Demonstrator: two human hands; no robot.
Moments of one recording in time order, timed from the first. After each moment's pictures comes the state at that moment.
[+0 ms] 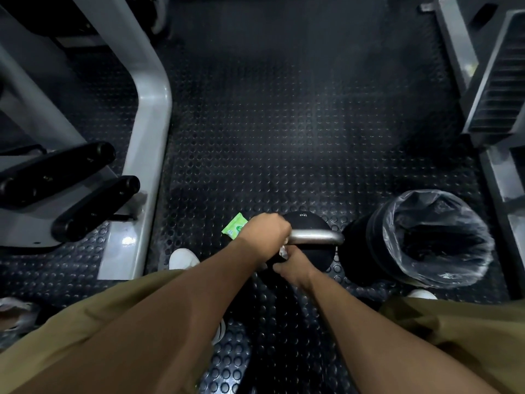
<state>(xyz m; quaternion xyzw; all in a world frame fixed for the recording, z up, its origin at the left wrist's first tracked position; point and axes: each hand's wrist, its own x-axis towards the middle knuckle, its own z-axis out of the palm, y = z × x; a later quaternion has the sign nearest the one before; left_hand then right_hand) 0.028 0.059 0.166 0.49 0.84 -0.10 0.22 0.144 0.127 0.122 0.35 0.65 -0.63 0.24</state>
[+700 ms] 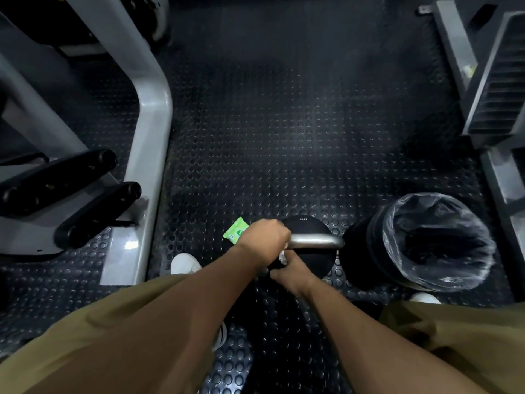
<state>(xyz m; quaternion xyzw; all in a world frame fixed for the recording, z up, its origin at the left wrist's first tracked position) 0.031 0.061 0.167 0.49 0.84 -0.11 0.21 0.147 0.124 0.132 0.36 0.61 -0.67 0.23</state>
